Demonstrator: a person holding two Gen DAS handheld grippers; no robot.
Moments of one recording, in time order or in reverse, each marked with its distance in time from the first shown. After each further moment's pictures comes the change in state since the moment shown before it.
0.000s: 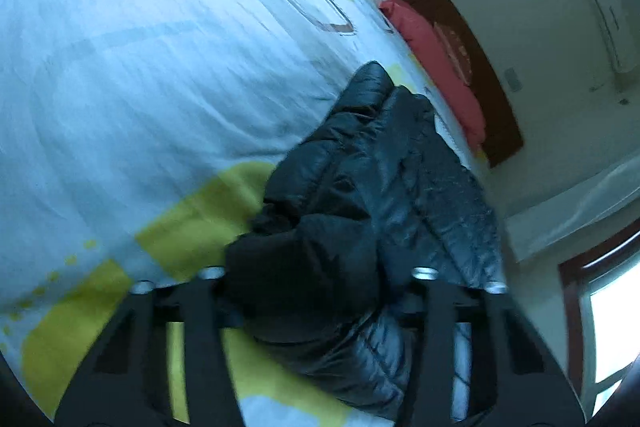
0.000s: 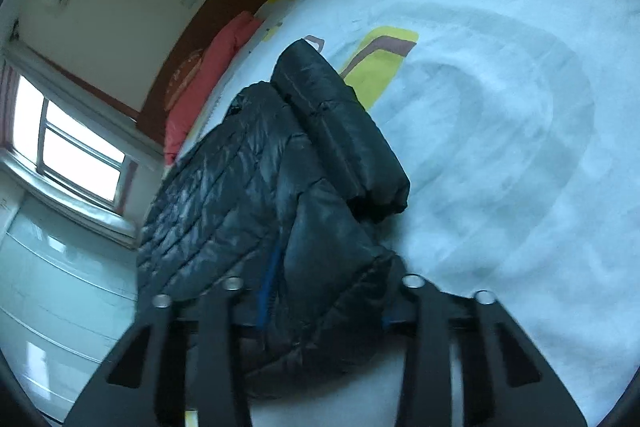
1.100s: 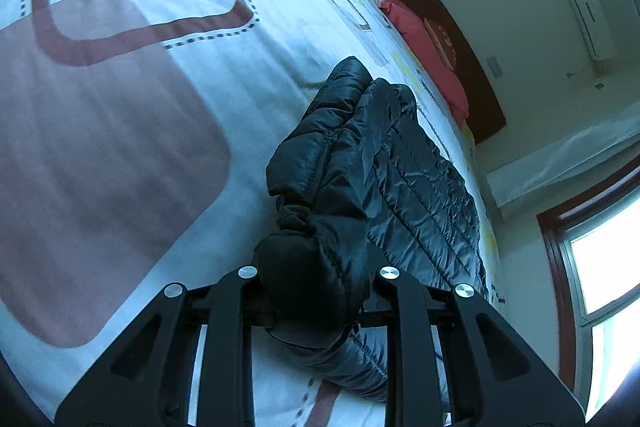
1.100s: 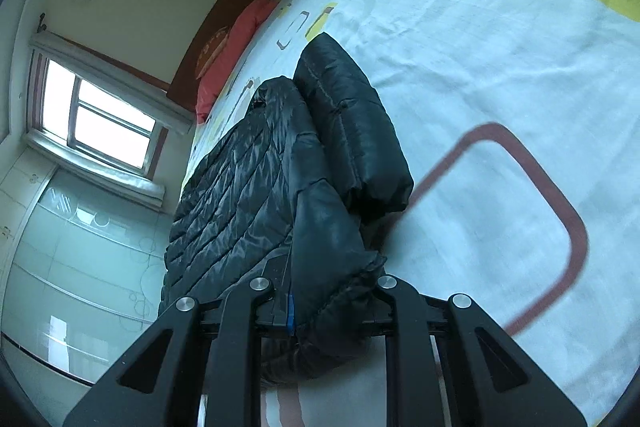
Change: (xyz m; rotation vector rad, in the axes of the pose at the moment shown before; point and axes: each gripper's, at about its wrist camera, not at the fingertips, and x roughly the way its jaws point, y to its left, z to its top) left arm -0.213 0.100 -0.103 0.019 0.032 -0.021; right arm -0.191 -0.065 -0.126 -0.014 0.101 0.059
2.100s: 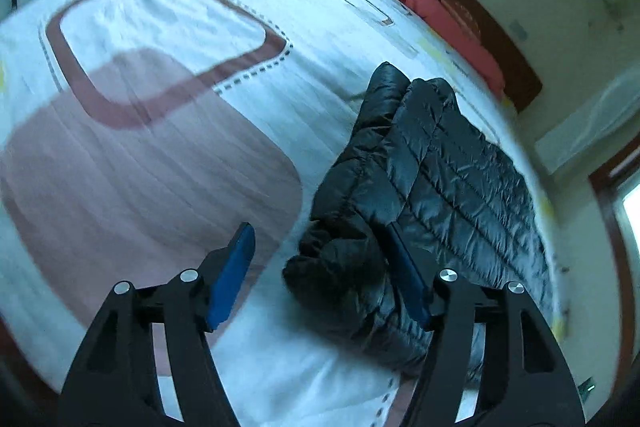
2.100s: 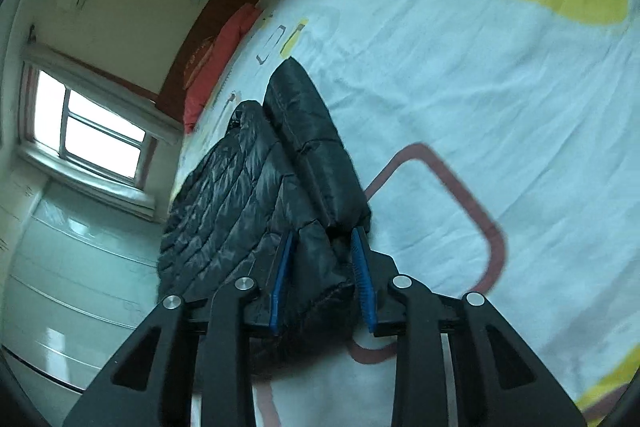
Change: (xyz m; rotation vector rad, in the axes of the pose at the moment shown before) left arm -0.026 0.005 0.012 0.201 -0.006 0.243; right arm -0.024 -0.025 0.023 0.003 -0.025 -0.086
